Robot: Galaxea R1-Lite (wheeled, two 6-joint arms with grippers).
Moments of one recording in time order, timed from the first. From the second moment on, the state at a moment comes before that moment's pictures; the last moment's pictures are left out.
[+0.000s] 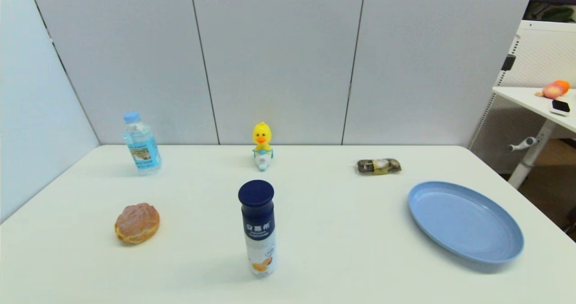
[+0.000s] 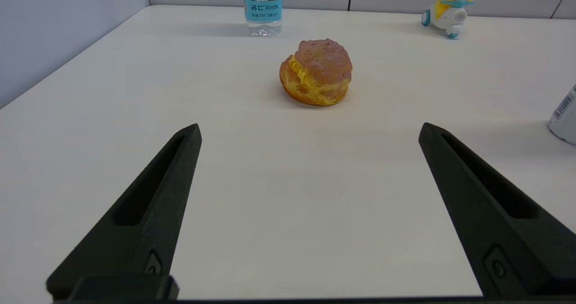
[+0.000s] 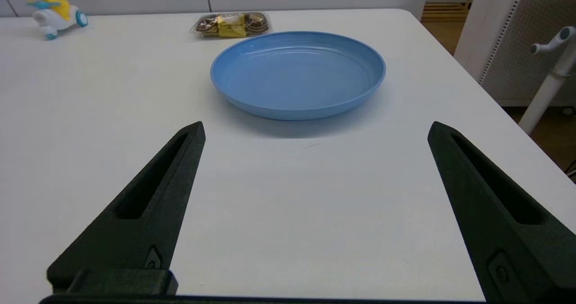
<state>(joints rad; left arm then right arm) 0.01 0.00 0.00 0.00 0.01 0.00 -0.01 0.00 0.00 0.00 -0.01 0.01</state>
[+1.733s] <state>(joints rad) 0.00 0.36 -0.29 0.03 0.00 0.02 -0.01 0.00 0.00 0.00 -0.01 0.01</state>
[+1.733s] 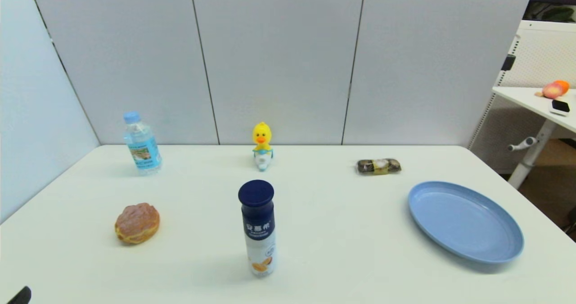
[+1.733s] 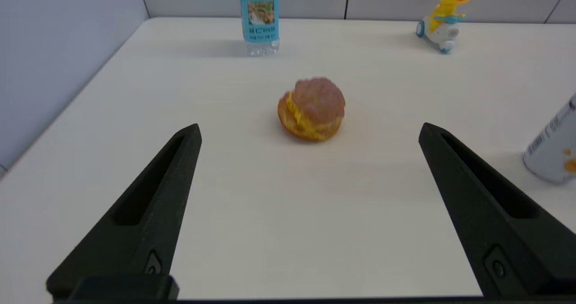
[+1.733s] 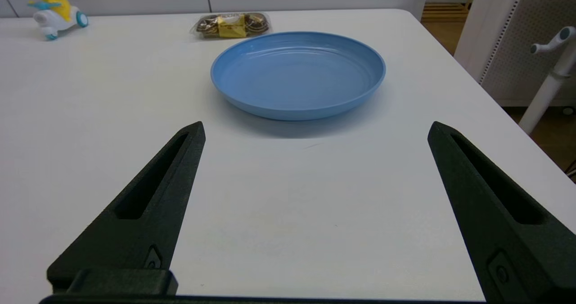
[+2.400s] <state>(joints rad) -0.01 1.24 -0.49 -0.58 0.00 0.07 -0.01 0.00 0.00 0.00 -0.01 0.01</state>
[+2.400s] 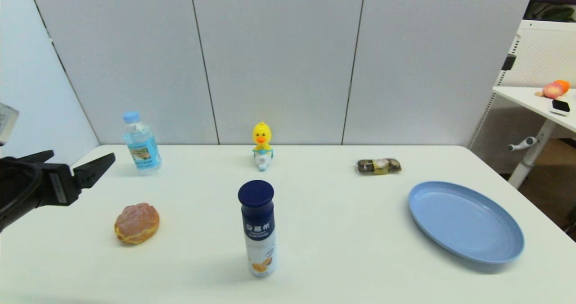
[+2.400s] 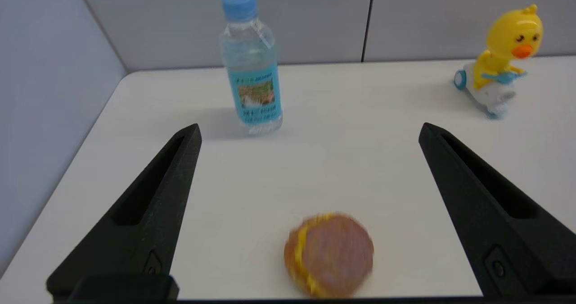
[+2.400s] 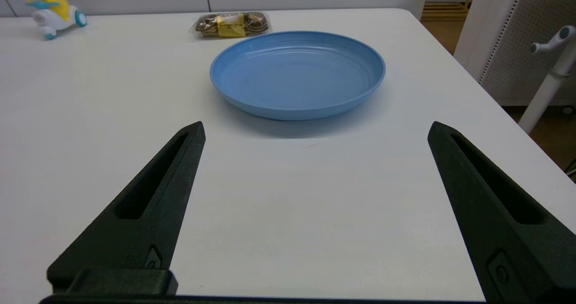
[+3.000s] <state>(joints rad) 0.01 1.76 -0.50 -1.19 0.01 0.06 -0.01 0.00 0.00 0.00 -0.01 0.01</state>
